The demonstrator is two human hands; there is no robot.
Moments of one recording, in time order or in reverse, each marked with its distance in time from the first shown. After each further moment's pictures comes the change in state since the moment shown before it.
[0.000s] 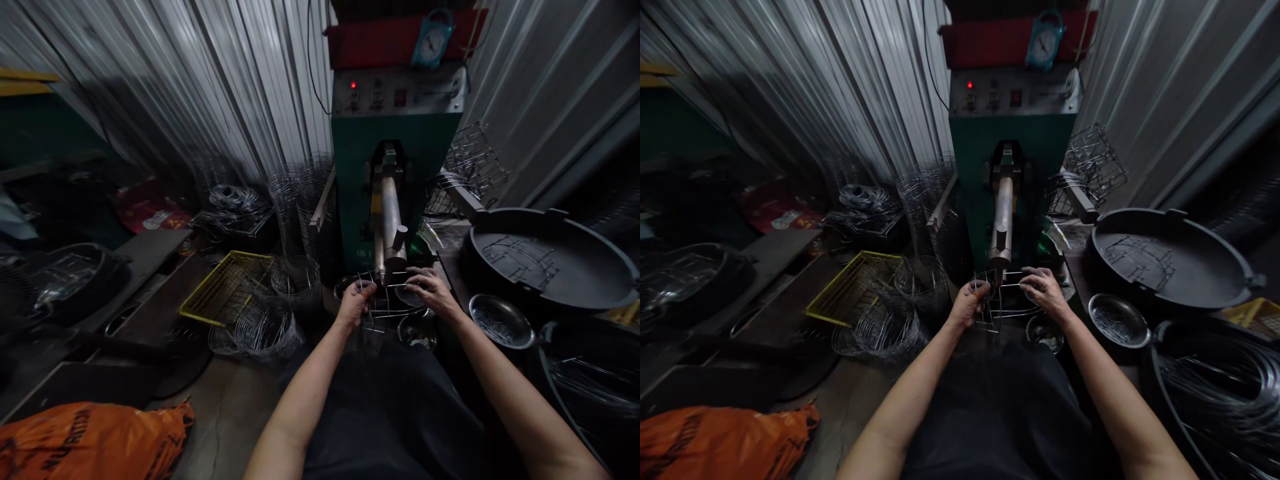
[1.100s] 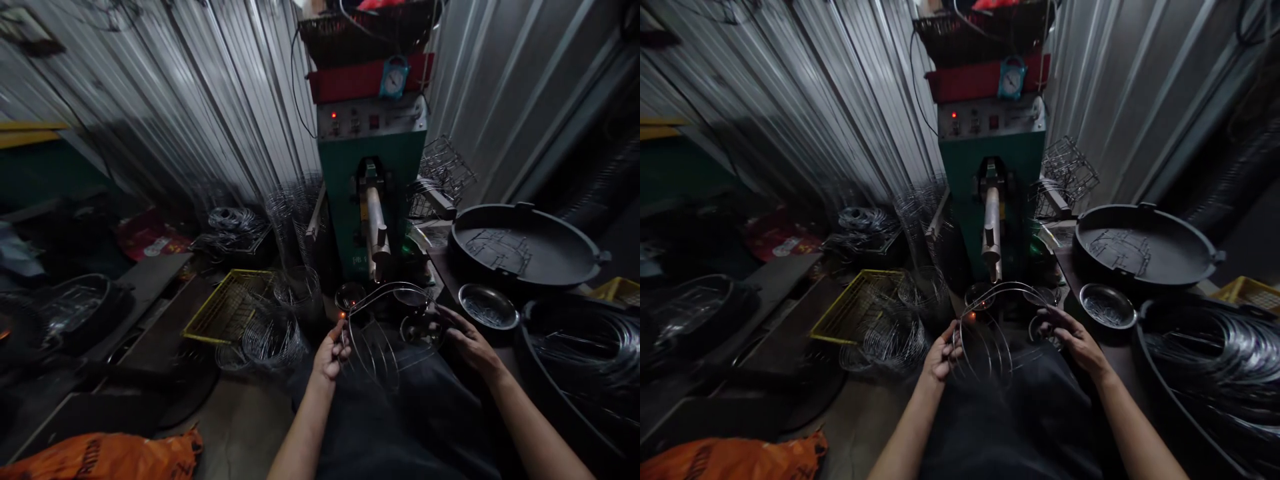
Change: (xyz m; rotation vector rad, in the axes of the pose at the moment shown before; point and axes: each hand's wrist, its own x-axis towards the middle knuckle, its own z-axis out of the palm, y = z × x) left_hand -0.101 -0.004 -0.050 -0.469 0.113 -0.374; right_hand -0.128 -0.046 -0.030 0.837 0.079 0.500
